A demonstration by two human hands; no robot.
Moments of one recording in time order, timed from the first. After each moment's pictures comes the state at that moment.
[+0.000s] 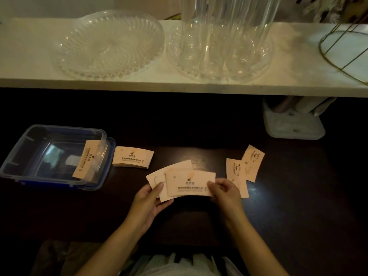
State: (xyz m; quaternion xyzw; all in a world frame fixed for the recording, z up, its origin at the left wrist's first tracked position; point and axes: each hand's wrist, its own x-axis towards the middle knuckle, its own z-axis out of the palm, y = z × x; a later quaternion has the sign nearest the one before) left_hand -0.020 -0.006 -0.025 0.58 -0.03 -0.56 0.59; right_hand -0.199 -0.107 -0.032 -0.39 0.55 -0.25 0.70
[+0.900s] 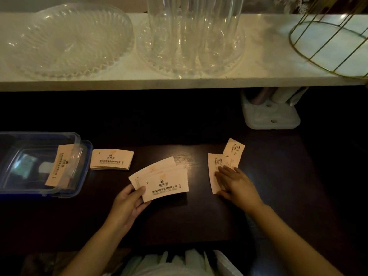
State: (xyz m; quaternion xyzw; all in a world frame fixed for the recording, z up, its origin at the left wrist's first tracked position) left_hand -0.018 -0.013 -0.038 0.63 -0.02 -0.54 0.55; right_hand -0.289 -0.170 -0.072 -0.91 0.38 0.06 0.13
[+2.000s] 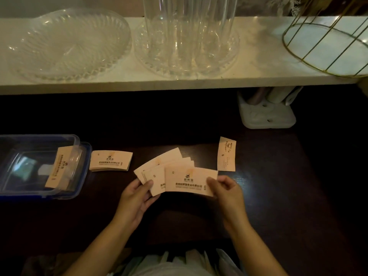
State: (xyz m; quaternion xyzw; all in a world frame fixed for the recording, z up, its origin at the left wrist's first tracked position) left_hand -0.037 -0.026 -0.022 0.61 -0.04 -0.54 0.58; right_hand -0.238 -0.102 0.000 -0.34 0.56 -0.34 0.67
